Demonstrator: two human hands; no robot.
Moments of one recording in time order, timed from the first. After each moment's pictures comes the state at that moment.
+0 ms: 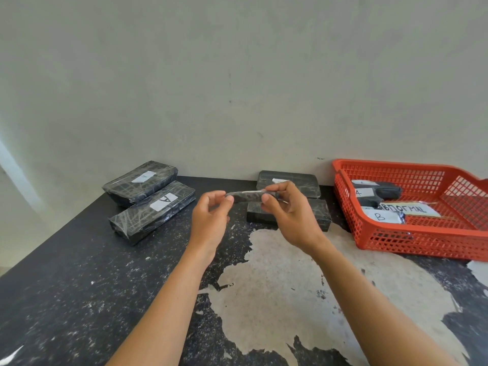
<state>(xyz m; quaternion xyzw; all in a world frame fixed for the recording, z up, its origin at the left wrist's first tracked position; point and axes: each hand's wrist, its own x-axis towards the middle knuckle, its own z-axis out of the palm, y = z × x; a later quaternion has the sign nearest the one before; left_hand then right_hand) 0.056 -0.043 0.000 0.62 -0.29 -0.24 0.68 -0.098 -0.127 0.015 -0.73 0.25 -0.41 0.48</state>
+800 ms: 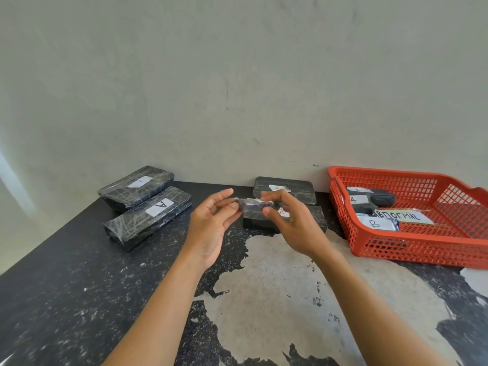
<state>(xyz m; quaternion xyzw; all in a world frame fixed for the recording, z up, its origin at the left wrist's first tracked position) 0.043 -0.036 0.019 0.42 -0.29 -0.39 0.77 -0.114 -0.145 0.013 -0.84 0.25 -0.35 0.32</state>
